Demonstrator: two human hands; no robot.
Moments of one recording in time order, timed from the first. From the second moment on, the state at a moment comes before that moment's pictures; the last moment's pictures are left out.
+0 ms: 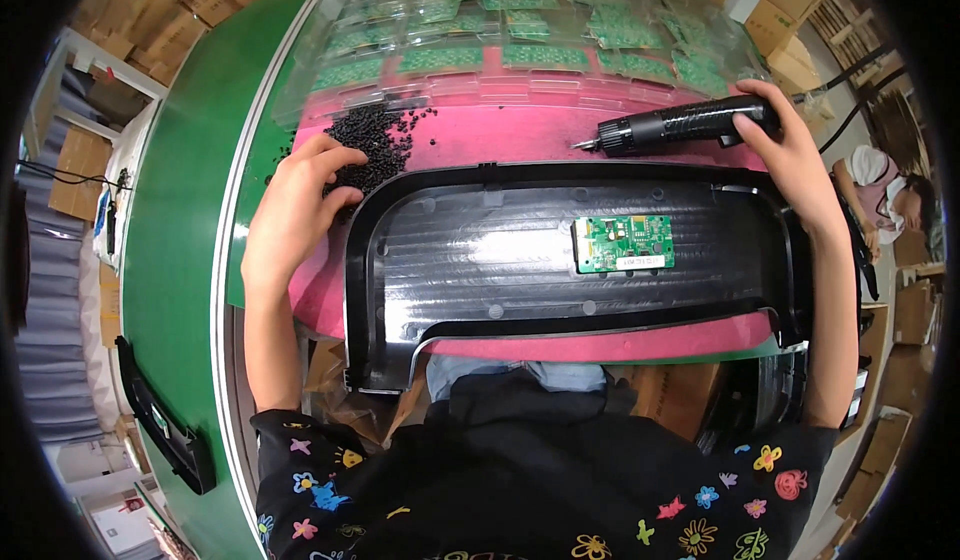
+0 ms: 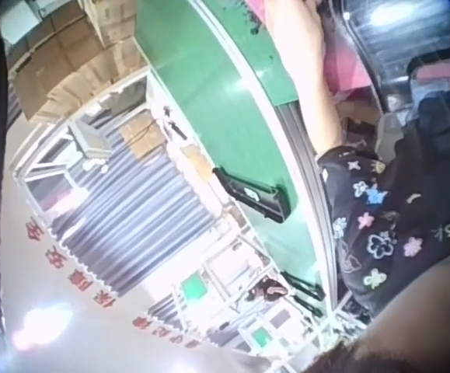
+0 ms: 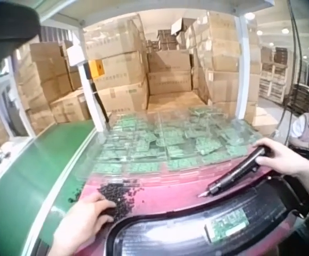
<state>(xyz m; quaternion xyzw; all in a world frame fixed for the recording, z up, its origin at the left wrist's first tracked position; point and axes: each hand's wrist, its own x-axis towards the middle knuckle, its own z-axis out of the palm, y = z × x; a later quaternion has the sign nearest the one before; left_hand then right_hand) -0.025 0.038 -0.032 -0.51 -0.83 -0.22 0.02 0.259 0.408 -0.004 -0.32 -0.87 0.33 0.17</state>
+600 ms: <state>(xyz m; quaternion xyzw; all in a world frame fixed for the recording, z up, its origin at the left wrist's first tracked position) 0.001 0.098 -0.006 -0.53 -0.76 -0.38 0.07 0.161 0.350 -0.025 -0.16 -0.40 0.77 0.48</state>
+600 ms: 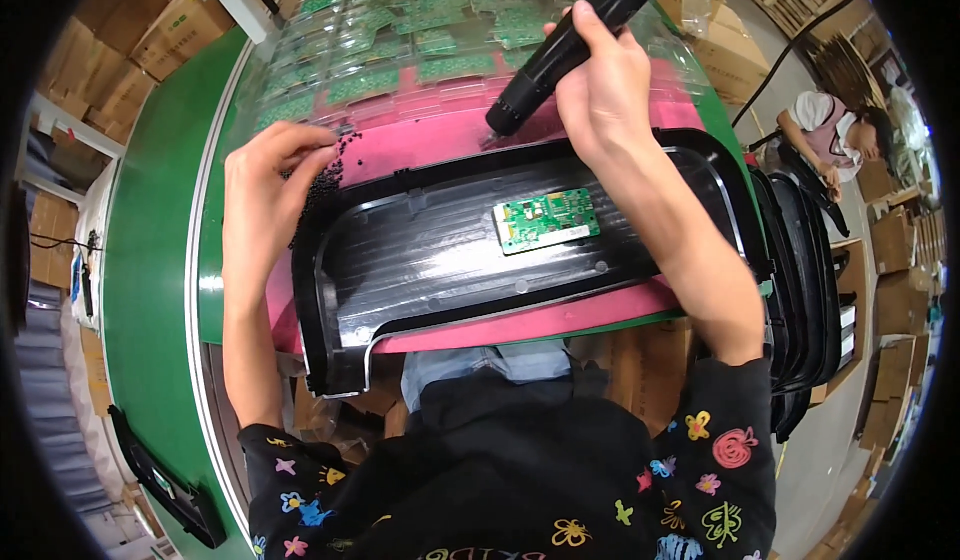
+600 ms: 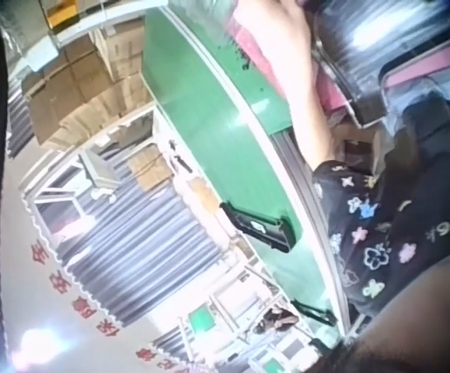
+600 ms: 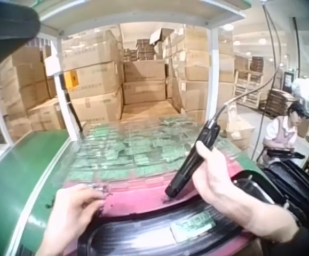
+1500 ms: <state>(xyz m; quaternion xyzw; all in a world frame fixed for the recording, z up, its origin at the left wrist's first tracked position) 0.078 0.162 0.004 -0.49 -0.56 -0.52 -0.43 0.266 0.299 0.042 0.20 -0.40 0.76 0.47</state>
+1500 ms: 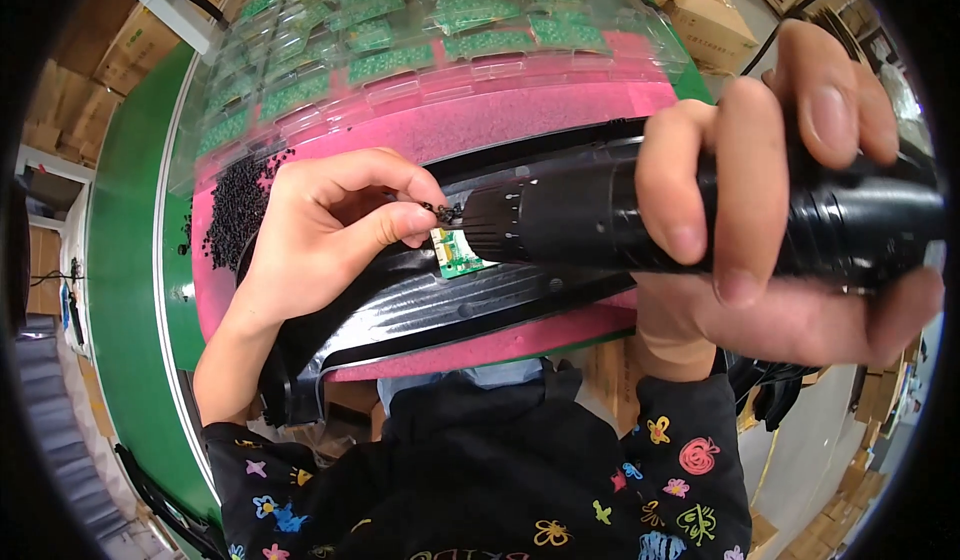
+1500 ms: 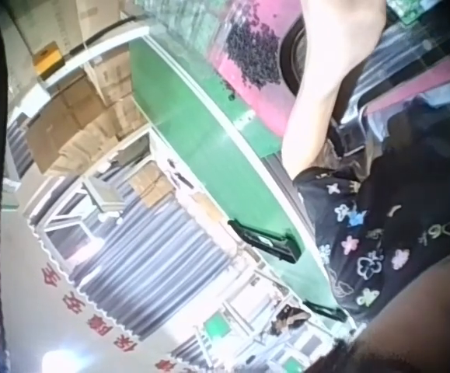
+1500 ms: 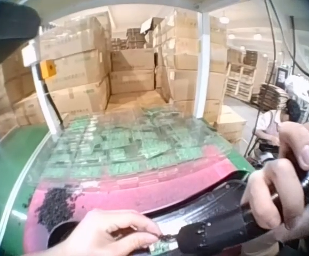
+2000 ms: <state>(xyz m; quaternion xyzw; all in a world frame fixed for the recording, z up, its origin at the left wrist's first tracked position) 0.079 0.161 -0.001 -0.54 -0.61 -0.45 -0.36 0.263 0.288 0.036 0.22 -0.42 0.73 0.49</state>
